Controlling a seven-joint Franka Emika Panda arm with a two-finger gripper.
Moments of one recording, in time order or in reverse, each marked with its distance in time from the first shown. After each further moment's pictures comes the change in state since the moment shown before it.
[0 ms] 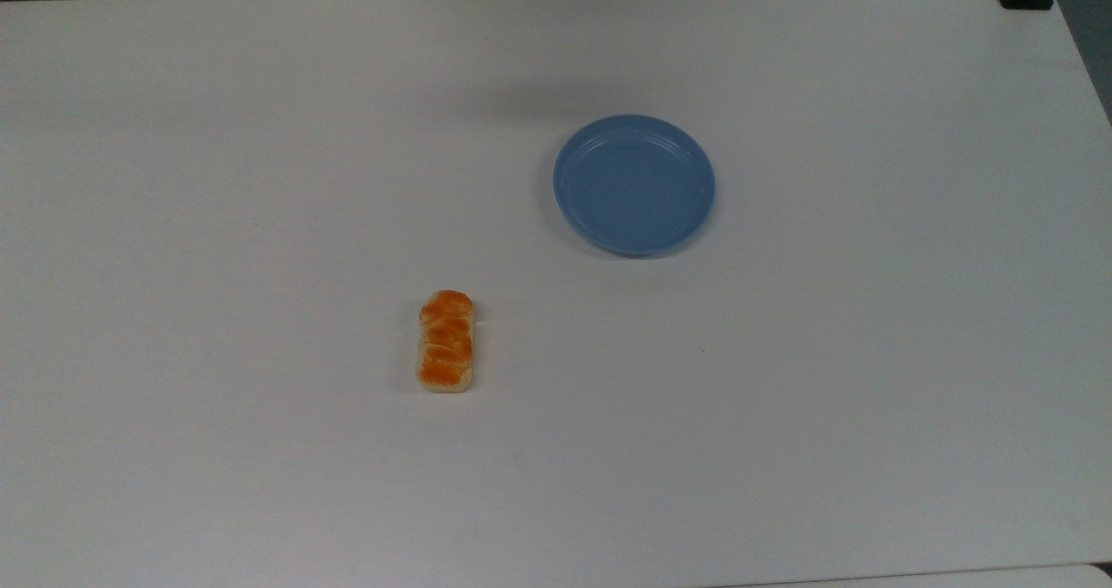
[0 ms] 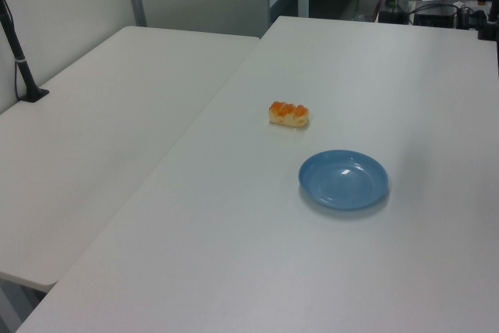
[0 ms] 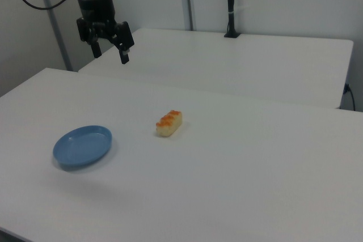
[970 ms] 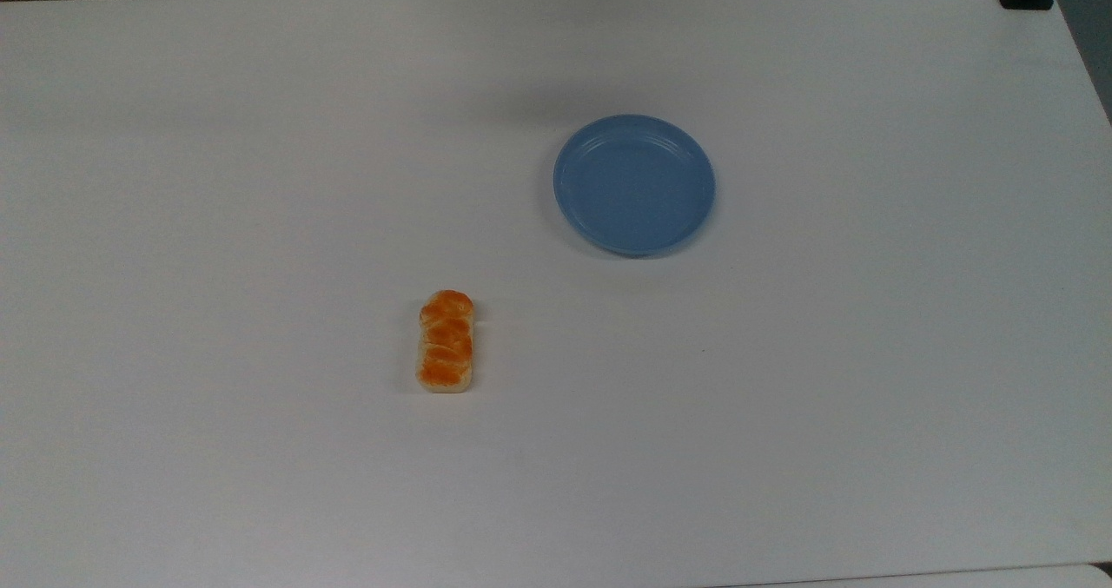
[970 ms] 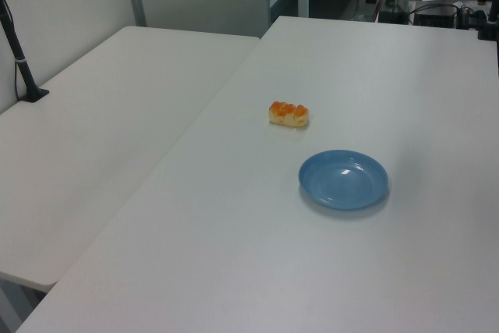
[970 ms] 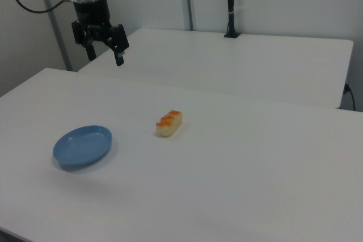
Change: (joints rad) arm 0.022 0.002 0.015 -0.019 -0.001 0.007 0.000
